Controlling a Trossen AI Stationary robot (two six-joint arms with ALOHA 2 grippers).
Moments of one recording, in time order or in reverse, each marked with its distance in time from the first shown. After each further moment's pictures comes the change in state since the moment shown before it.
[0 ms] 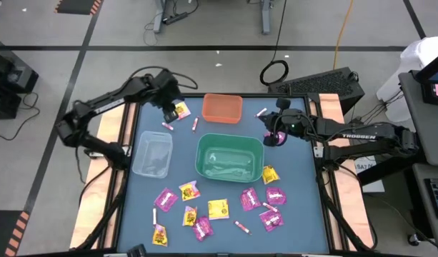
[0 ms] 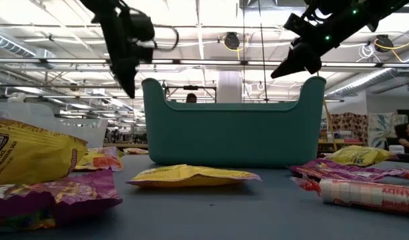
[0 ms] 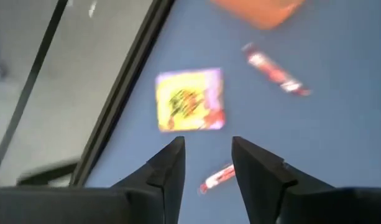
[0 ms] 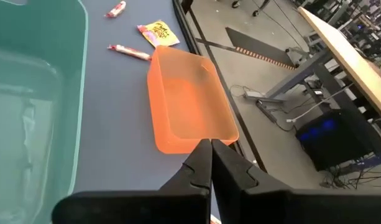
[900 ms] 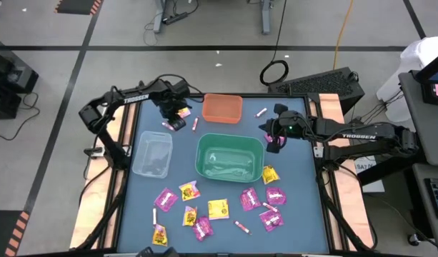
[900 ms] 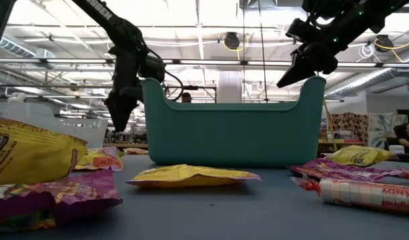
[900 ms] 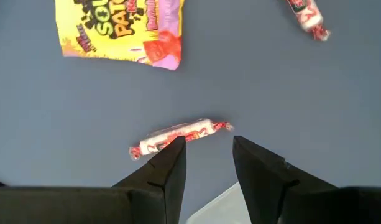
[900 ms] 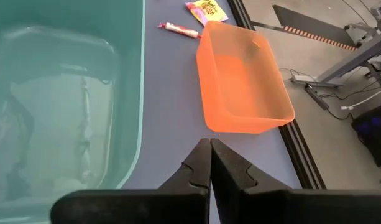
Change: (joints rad) left arm 0.007 0.288 0.000 -0.116 0.137 -0.225; right arm 0.003 0.000 0.000 -0.136 -0.155 0.085
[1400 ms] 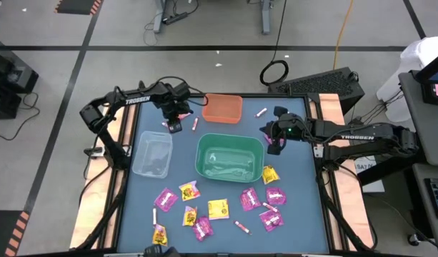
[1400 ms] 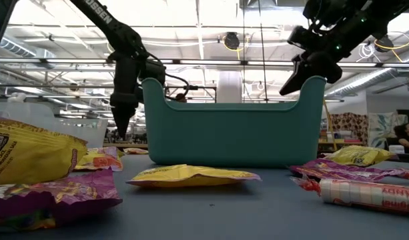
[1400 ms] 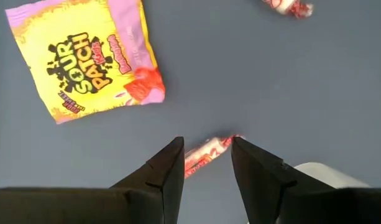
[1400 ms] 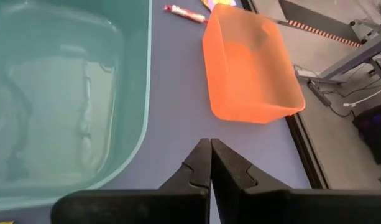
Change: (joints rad) left arm 0.000 0.007 -0.051 0.097 -0.004 0.347; right arm 0.000 0.000 -0.053 0.037 0.000 -0.022
